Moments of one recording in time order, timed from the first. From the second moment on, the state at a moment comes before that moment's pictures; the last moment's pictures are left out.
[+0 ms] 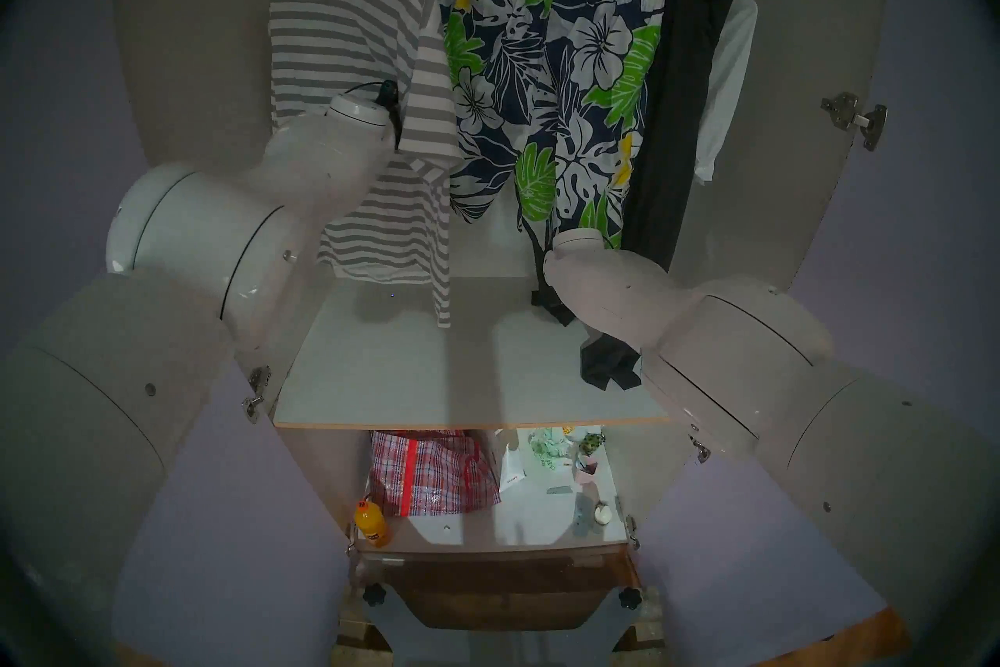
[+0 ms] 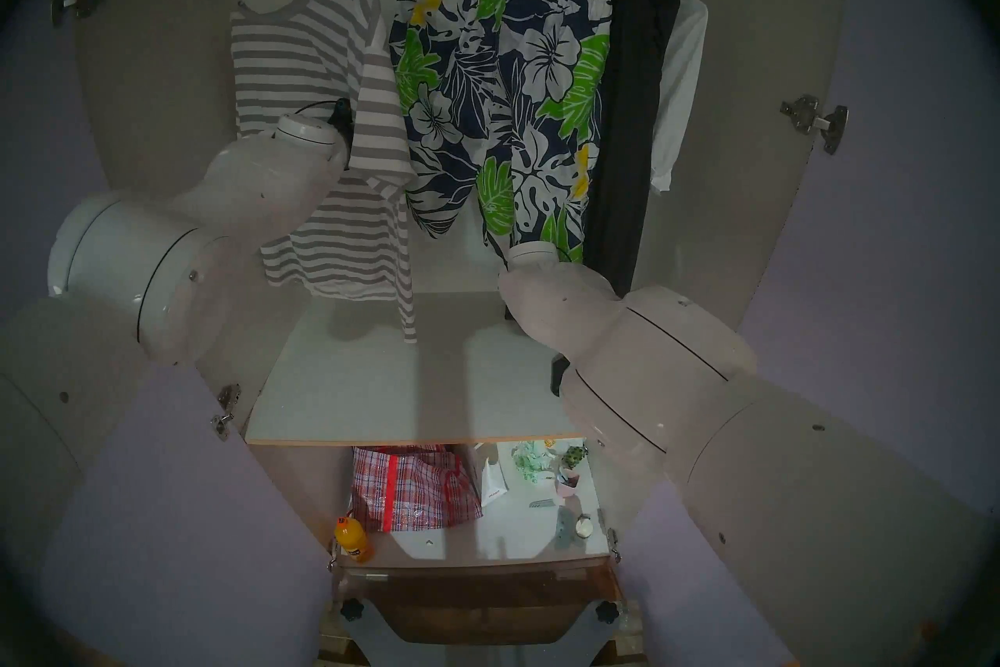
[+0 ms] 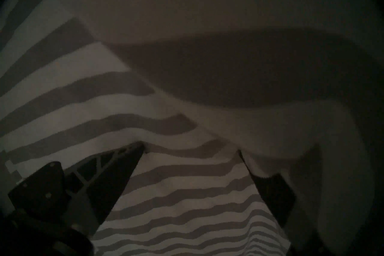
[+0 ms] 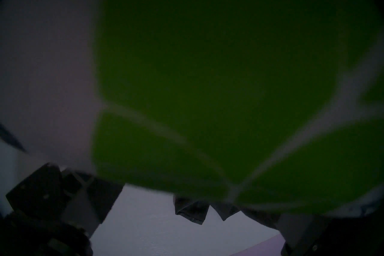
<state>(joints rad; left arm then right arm) 0.08 -1.51 -1.10 -0.16 -0.10 0.18 -0.09 -0.34 -1.69 0.65 -0.10 0.94 0.57 -0.42</state>
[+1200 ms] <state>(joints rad) 0.04 -1.84 -1.11 -0.20 -0.13 0.17 -0.27 -0.35 -1.69 0.65 -0.10 0.94 0.57 -0.42</state>
